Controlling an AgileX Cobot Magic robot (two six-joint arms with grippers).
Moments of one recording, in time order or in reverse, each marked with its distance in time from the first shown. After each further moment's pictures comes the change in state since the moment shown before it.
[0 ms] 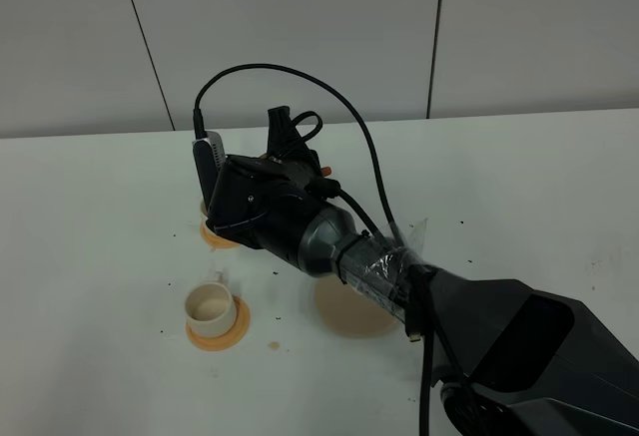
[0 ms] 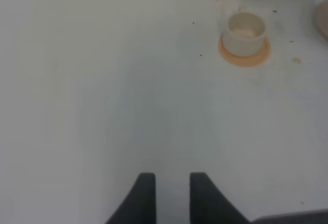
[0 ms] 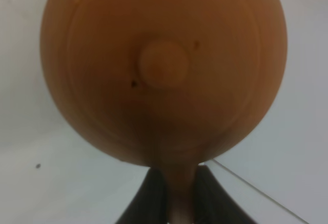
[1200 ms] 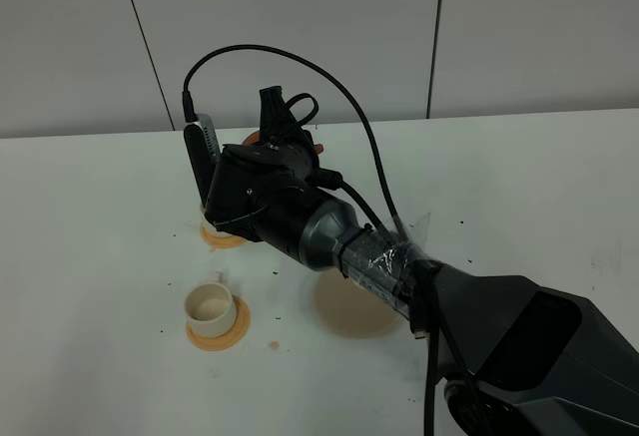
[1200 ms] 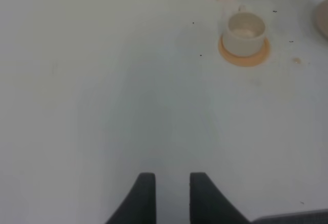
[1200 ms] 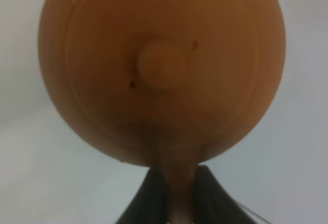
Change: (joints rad) left arm 0.000 0.000 0.000 0.000 0.000 0.000; right arm 0.000 -0.023 -0.003 -0.060 -0.047 0.001
